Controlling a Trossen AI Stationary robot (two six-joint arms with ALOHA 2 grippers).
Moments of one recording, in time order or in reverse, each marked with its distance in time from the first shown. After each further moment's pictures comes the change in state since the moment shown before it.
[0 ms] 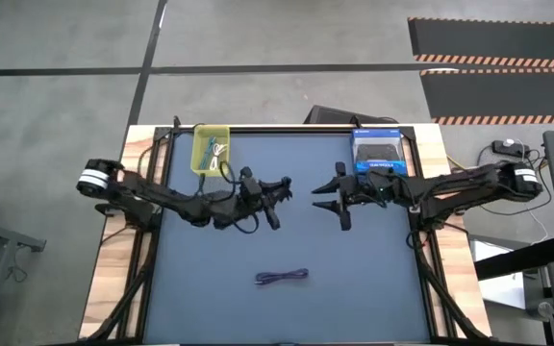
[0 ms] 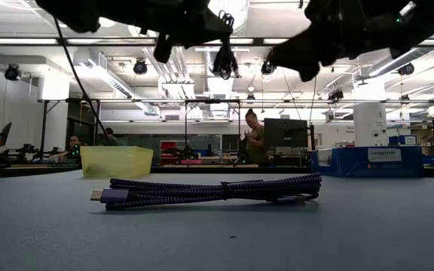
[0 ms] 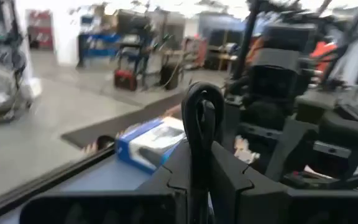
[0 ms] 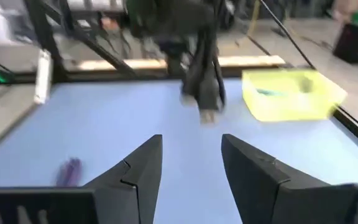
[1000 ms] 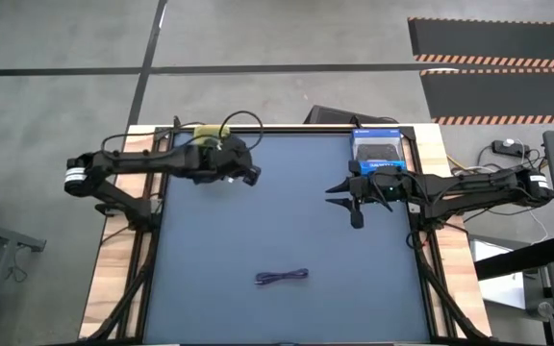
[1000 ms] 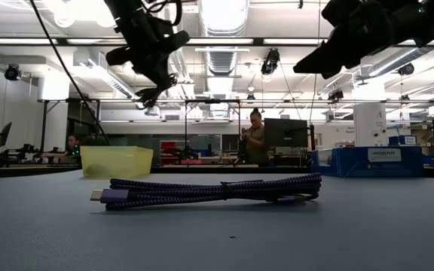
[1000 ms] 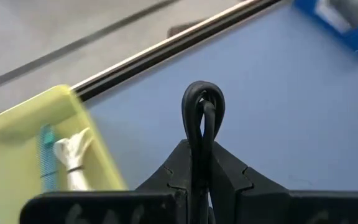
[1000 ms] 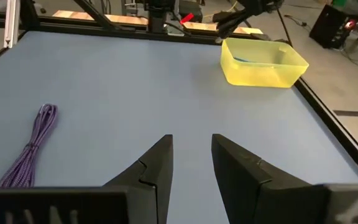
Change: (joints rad) left arm 0.322 -0.154 0.389 -1.567 0.084 -0.559; right arm -0.003 -0.205 0.000 -0.367 0.085 -0.122
